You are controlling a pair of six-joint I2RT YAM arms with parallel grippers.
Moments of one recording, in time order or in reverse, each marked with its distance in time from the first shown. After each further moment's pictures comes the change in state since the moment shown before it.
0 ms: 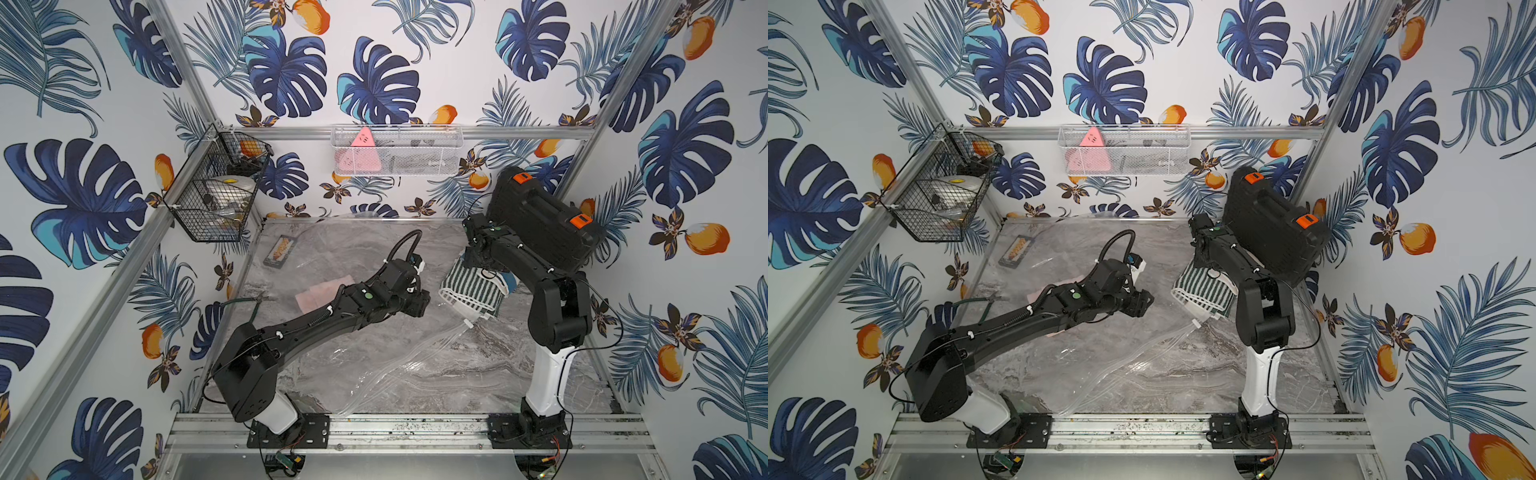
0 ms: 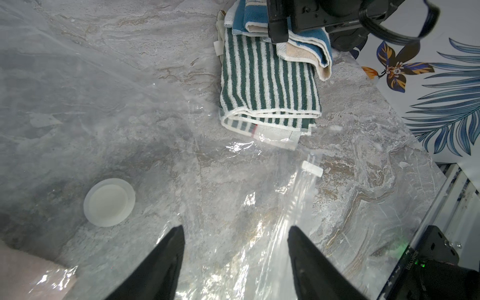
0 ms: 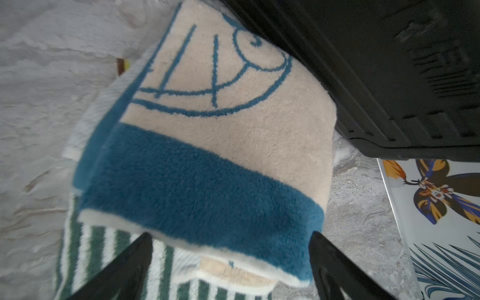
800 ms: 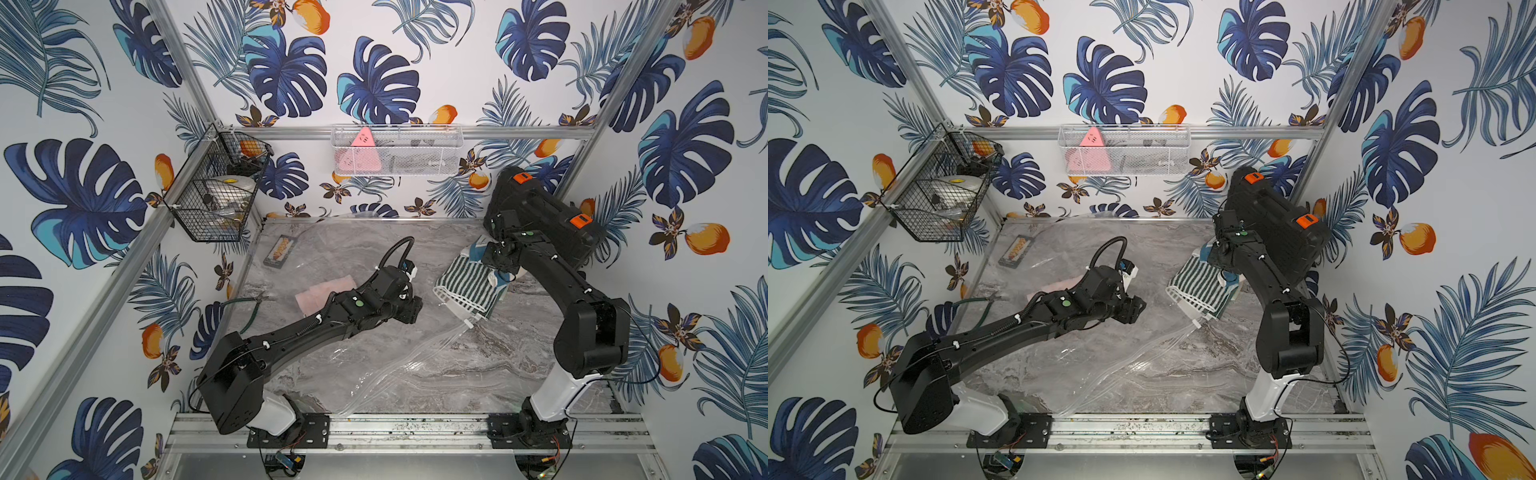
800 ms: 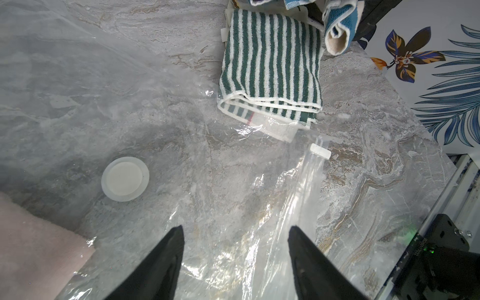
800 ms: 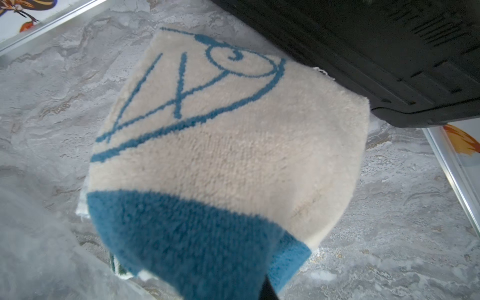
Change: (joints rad) left arm 0.000 -0.077 -0.082 -0.004 -0.018 0.003; right arm -0.068 -0.275 -0.162 0.079 -0.250 0.067
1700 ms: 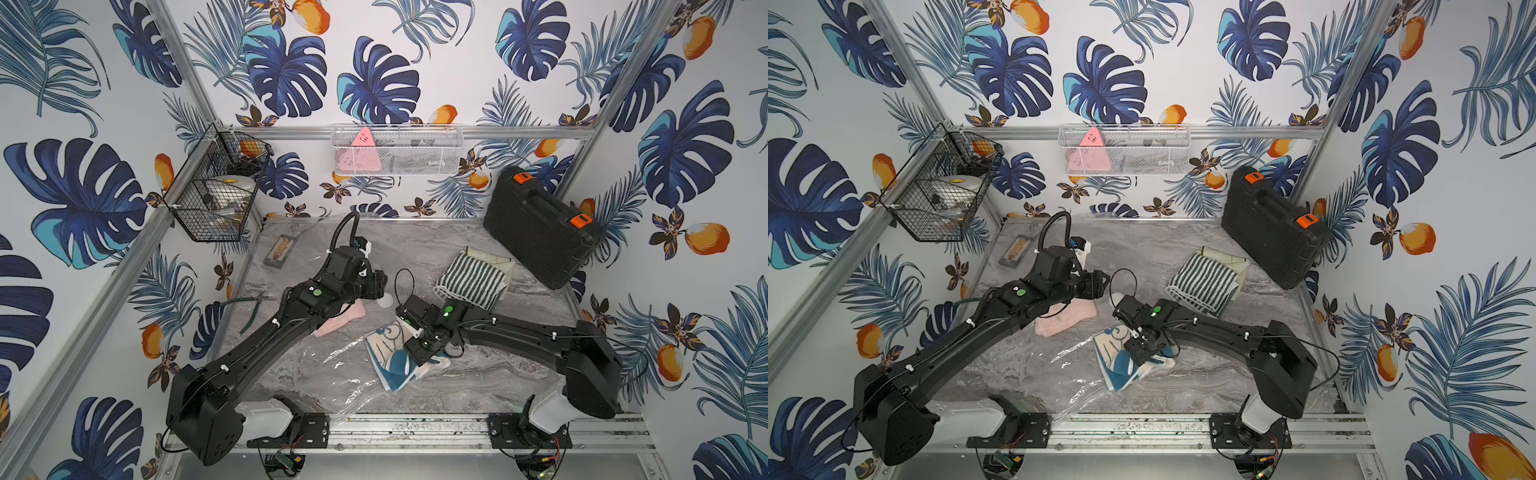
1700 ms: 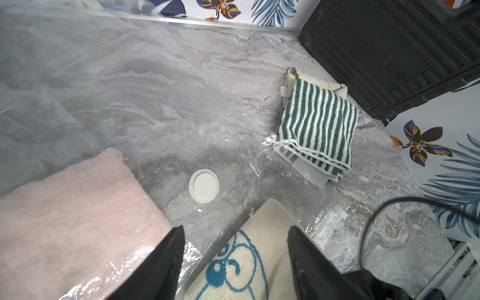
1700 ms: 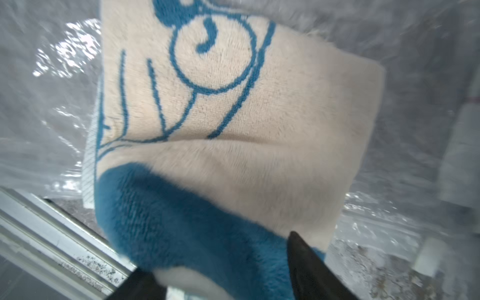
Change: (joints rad) left arm 0.258 -0.185 -0.001 -0.121 0.037 -0.064; right arm 0.829 -0.139 -0.375 -0.028 -0.215 -0.254
